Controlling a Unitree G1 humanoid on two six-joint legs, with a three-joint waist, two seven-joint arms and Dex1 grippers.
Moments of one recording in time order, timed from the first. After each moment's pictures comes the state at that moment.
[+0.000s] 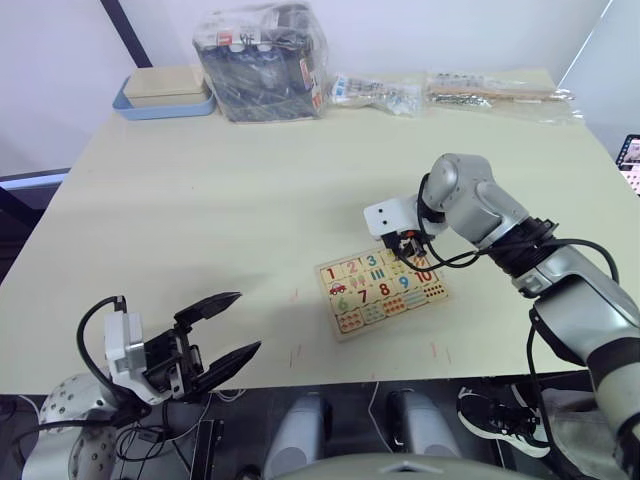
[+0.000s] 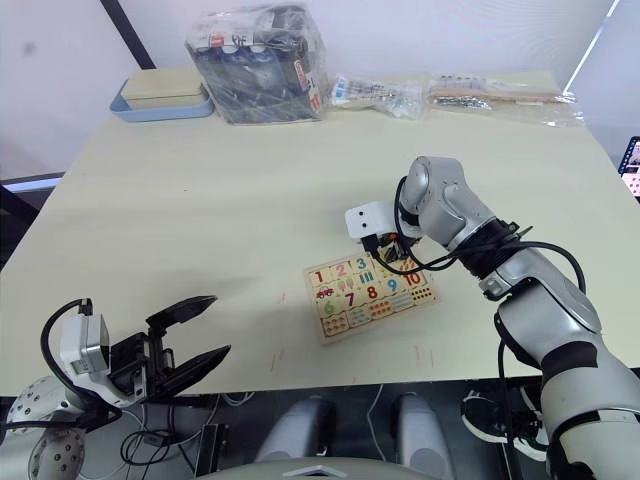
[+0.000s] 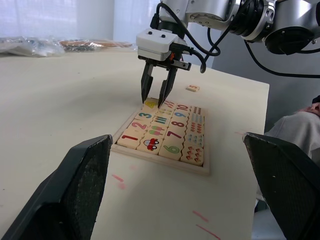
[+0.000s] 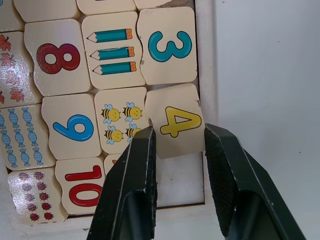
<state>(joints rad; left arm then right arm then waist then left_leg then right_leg) 0.37 0.55 0.38 -0.28 -0.74 0.03 -1.29 -1.11 -0.47 0.70 0.39 -0.39 0.39 1.51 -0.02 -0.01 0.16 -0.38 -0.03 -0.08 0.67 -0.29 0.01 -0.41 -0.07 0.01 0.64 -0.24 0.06</state>
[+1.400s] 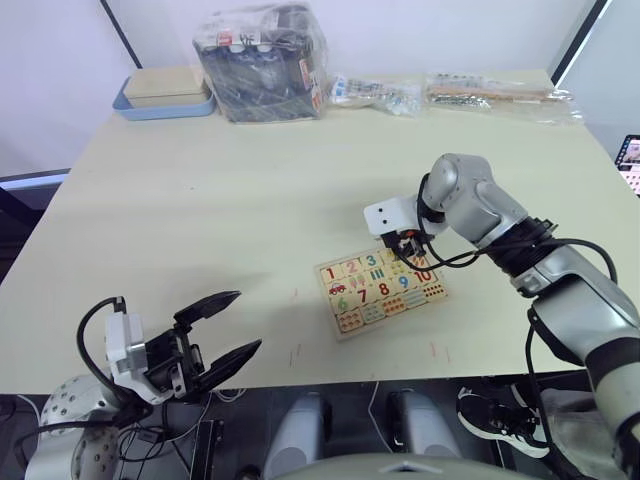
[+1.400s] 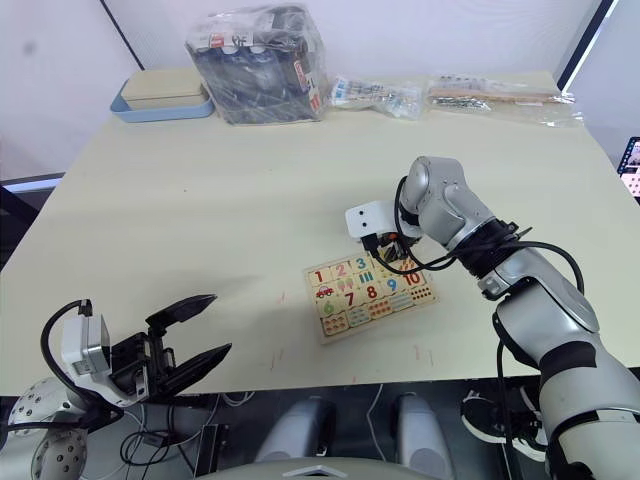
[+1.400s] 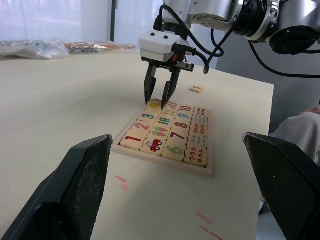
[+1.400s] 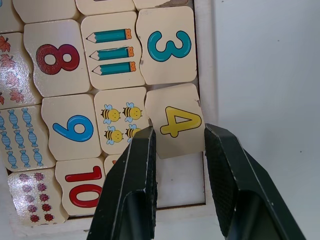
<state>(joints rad) 0.38 0.54 0.38 -0.28 -0.73 0.01 -1.28 -1.11 -0.46 0.69 0.41 -0.39 0.38 1.51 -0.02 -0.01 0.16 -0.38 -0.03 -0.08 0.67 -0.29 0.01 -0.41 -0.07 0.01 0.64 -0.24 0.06</state>
